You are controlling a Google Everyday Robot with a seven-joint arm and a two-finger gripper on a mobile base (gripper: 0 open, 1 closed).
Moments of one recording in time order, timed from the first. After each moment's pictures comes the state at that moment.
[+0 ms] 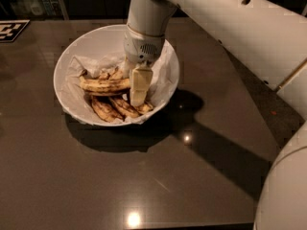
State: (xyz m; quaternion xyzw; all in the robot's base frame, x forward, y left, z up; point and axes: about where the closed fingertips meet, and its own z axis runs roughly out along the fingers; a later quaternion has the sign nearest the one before) arm 0.544 0.039 0.883 -0.79 0.60 0.11 0.08
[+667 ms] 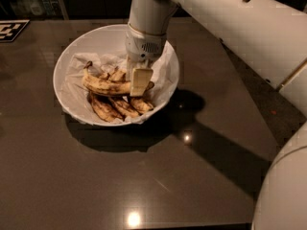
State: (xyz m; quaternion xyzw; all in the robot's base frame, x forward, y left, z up) arm 0.544 0.036 0.886 -0.78 0.61 0.11 0.07
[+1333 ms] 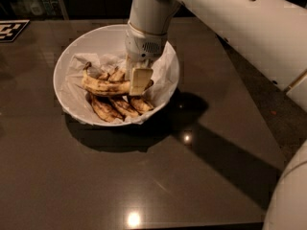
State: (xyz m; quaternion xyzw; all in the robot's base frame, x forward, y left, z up) arm 0.541 0.041 0.892 -0.79 0.60 0.10 0.09
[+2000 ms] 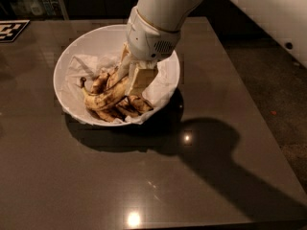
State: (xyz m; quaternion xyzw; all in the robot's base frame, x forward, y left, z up) arm 0.490 0.043 0.940 -0.82 0.53 0.10 0.18
